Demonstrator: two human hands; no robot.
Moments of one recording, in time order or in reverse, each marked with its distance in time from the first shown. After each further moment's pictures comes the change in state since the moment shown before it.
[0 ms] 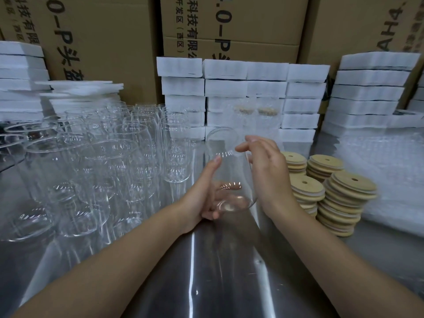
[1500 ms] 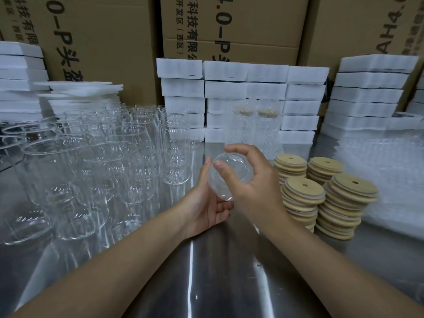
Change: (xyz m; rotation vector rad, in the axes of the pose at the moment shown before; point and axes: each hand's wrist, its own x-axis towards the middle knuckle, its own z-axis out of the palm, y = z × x) left_hand 0.010 -0.008 -0.001 -0.292 -0.113 0.018; right_hand -0.018 0.010 0.008 -0.142 -0.057 -0.319
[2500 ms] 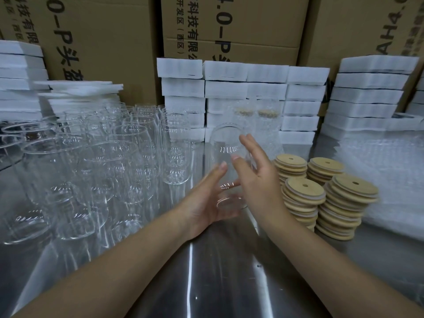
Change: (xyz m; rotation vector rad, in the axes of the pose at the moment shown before) left_hand -0.005 -0.001 0.005 0.016 -0.030 0.154; right_hand 0.006 0.003 -0.003 0.150 -0.060 0.327
